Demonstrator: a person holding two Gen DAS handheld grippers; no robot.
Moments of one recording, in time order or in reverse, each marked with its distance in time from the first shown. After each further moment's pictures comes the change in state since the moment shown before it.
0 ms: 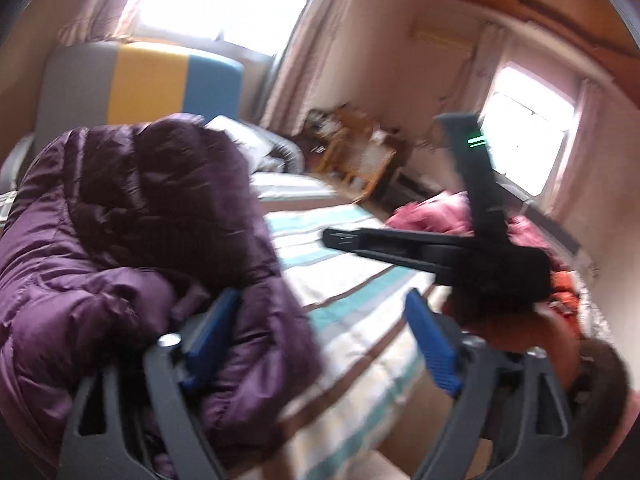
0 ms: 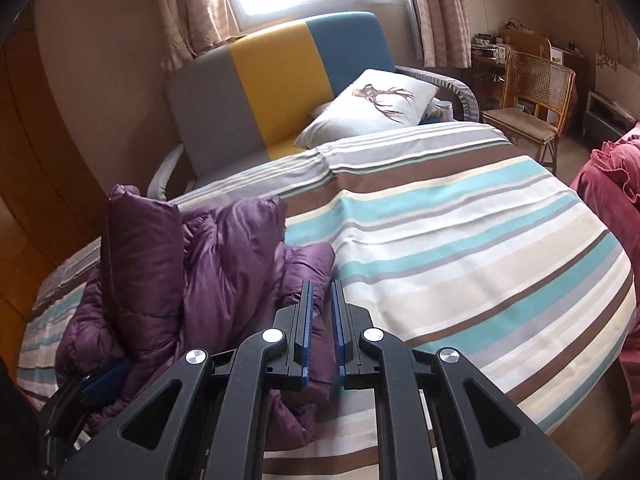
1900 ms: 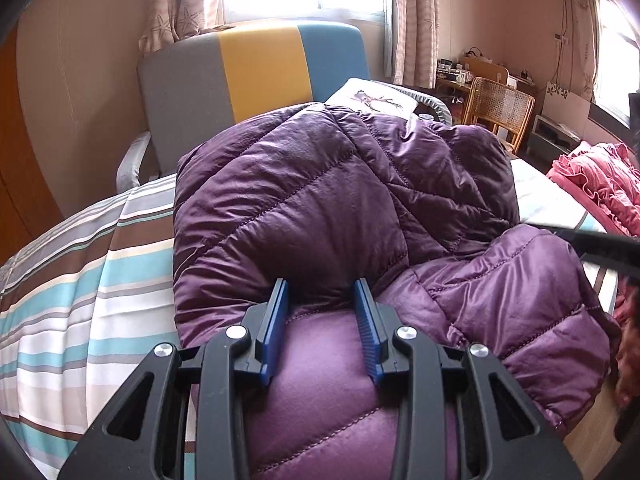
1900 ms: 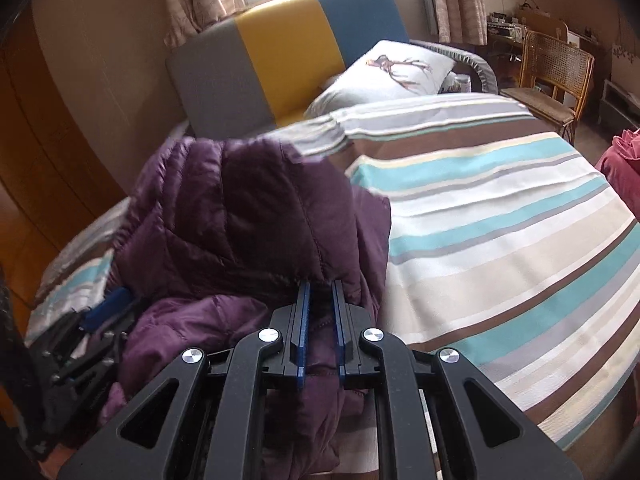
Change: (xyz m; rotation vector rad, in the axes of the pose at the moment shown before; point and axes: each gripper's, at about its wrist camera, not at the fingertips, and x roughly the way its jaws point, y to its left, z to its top) left arm 0.059 0.067 0.021 0.058 0.206 0.630; right arm 0.031 -0.004 0.000 0.002 0.071 0.034
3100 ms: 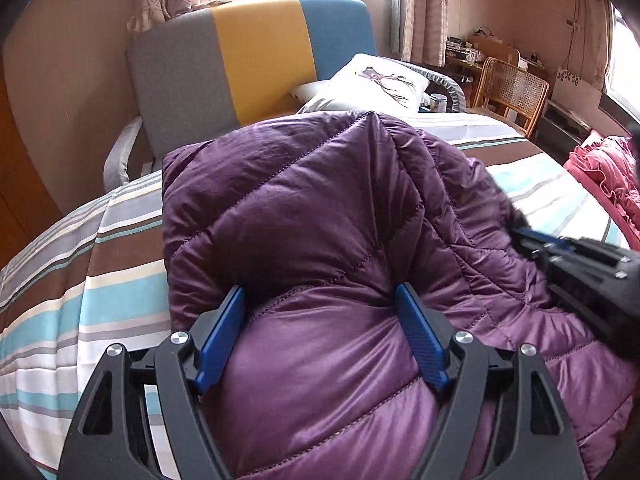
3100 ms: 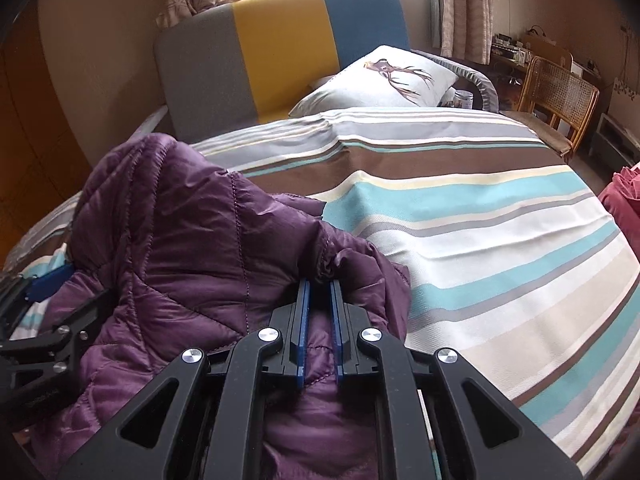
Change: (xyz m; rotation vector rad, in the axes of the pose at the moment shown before) left arm 0.066 0.012 0.040 0.005 0.098 0.010; right arm 0.063 0.006 0.016 -0.096 0.007 -0.096
